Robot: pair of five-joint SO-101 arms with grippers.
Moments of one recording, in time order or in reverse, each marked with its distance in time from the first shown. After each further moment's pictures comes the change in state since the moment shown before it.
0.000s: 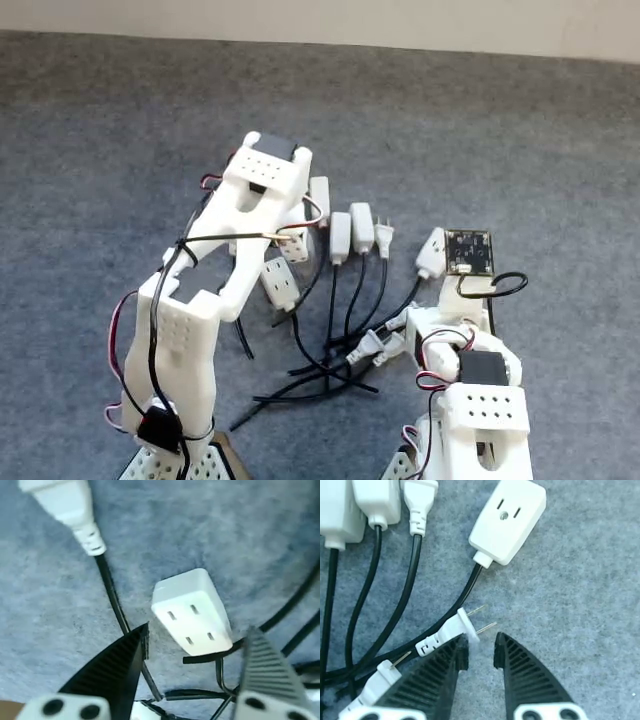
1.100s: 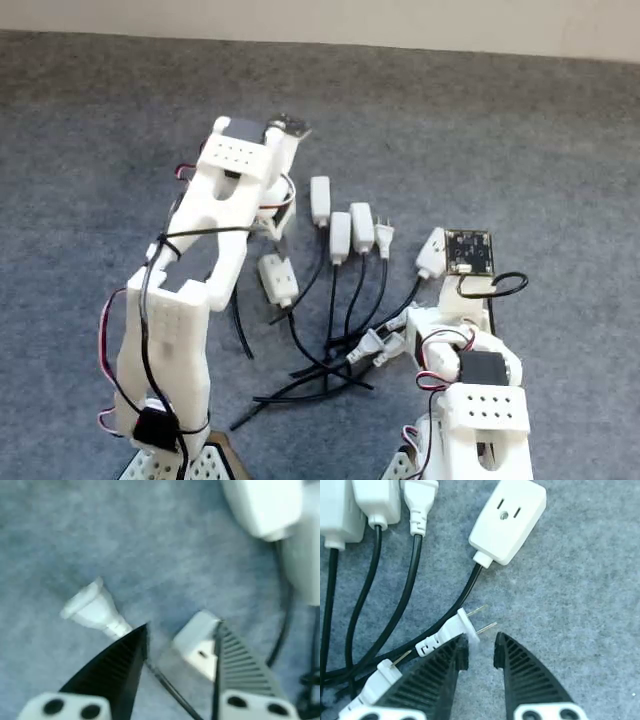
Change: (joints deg) left arm -5.4 3.9 -7.4 -4.5 -31.7; right arm 0.0 0.0 0.0 0.0 0.0
